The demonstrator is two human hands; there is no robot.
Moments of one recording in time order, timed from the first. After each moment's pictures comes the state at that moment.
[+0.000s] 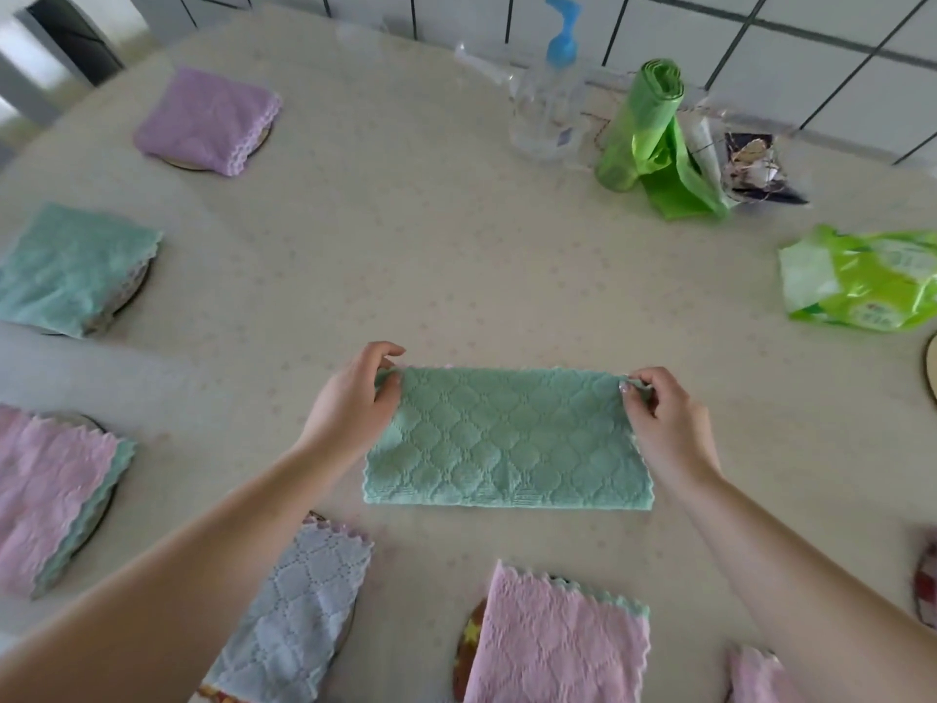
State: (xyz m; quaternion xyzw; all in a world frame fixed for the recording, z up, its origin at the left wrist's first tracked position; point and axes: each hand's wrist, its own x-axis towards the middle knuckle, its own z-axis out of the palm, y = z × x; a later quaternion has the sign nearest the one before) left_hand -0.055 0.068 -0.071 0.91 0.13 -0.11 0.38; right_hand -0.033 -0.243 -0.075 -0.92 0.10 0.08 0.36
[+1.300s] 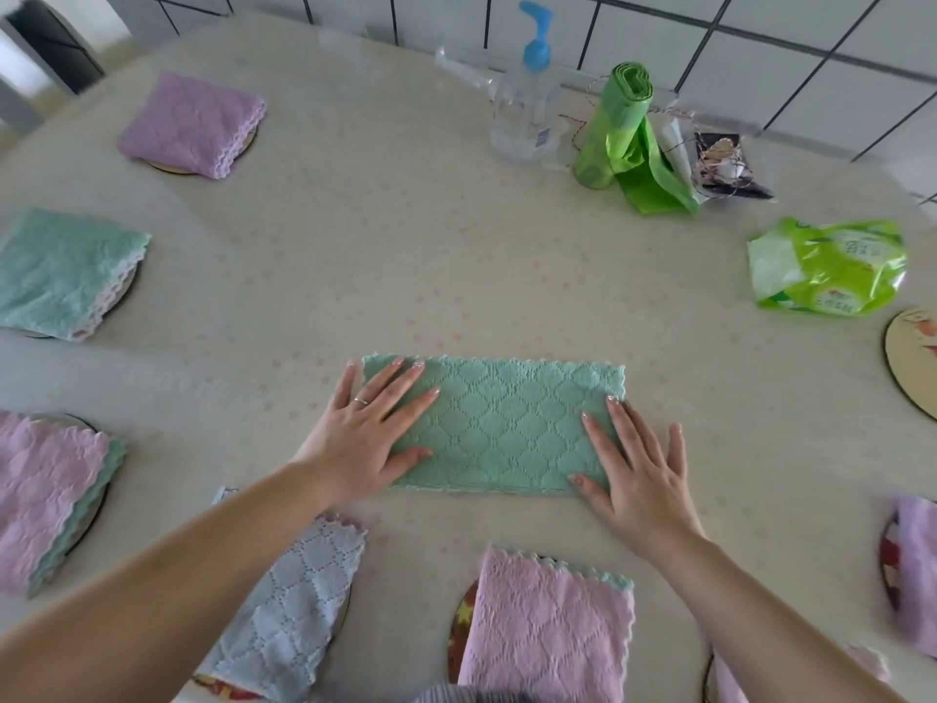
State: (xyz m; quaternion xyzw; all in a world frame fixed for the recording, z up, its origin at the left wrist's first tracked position) left_hand -0.086 0.076 -0.110 0.97 -0.22 -0.10 0.00; right_hand -0.106 -0.260 -0.106 -0.98 -0.12 0.14 0.01
